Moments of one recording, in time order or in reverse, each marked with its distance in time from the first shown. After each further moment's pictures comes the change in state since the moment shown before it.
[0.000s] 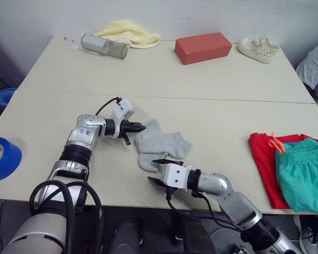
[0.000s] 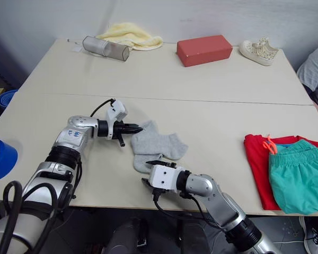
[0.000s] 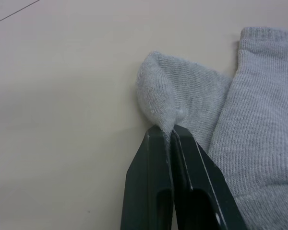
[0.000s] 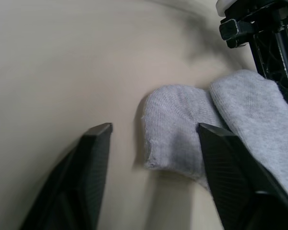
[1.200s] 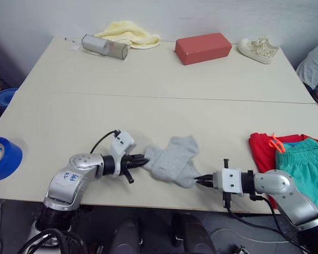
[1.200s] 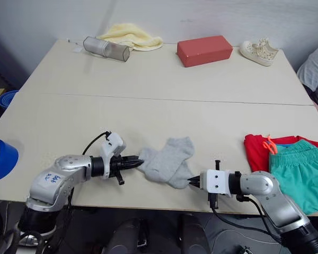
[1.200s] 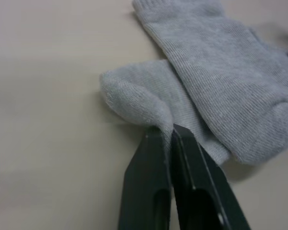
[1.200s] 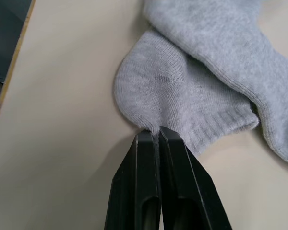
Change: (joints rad) left arm 0.620 0.068 0.059 -1.168 -0.245 0.737 0.289; right arm 0.170 -0.408 -0.331 0.027 0.252 -0.186 0.375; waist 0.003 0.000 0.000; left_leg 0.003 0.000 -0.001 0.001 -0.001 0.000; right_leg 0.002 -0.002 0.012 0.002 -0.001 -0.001
